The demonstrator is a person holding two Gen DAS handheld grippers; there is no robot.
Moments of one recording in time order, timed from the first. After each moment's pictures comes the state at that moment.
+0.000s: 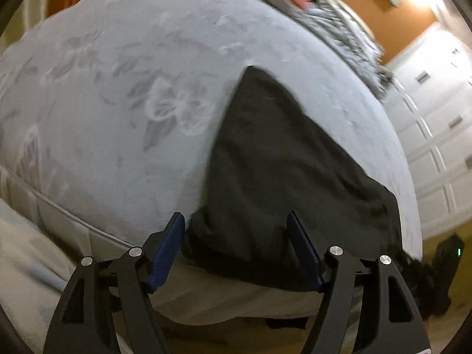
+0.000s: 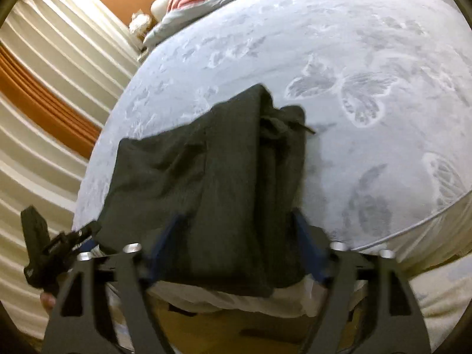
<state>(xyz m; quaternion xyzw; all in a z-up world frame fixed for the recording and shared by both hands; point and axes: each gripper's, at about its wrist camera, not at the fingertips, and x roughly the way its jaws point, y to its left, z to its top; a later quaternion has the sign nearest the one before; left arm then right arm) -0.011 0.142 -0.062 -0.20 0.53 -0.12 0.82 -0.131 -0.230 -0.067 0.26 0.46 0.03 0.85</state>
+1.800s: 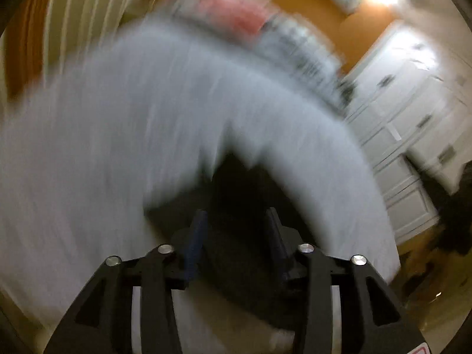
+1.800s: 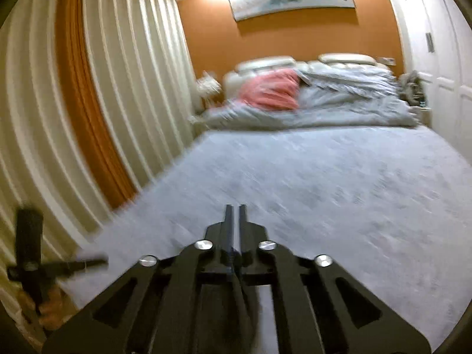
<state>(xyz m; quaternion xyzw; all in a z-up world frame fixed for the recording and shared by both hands) 0.091 0.119 0.051 -0.20 0.49 -0.20 0.82 0.029 -0.221 0.164 0.07 0.25 0.08 0.96</state>
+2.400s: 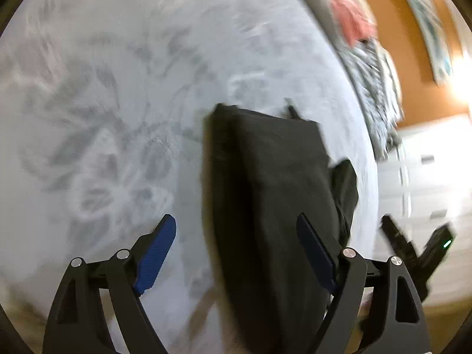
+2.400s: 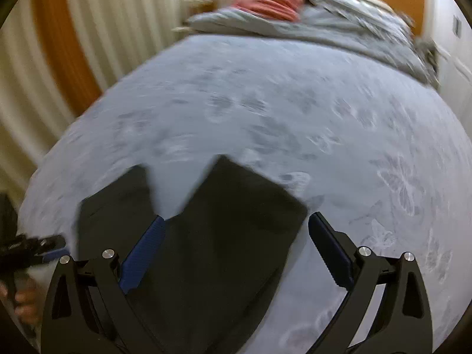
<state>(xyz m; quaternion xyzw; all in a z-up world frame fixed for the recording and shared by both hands) 0.122 0.158 -0.086 -0.42 0.55 -0.06 0.72 0.119 -0.222 0.010 0.01 0.44 0.07 0.90</state>
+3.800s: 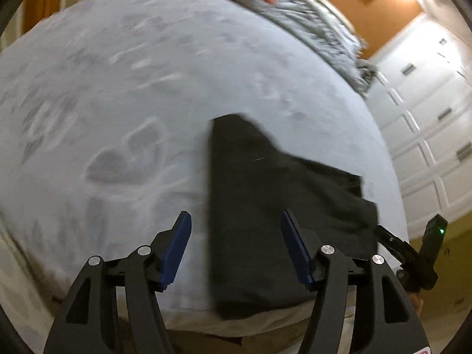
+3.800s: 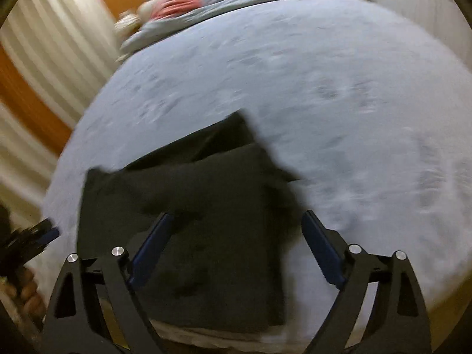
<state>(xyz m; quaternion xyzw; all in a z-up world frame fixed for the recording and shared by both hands) 0.028 -0.013 -0.043 -0.20 0.51 -0.14 0.82 -0.113 -0.401 -0.034 0.18 0.45 0.02 0.88</state>
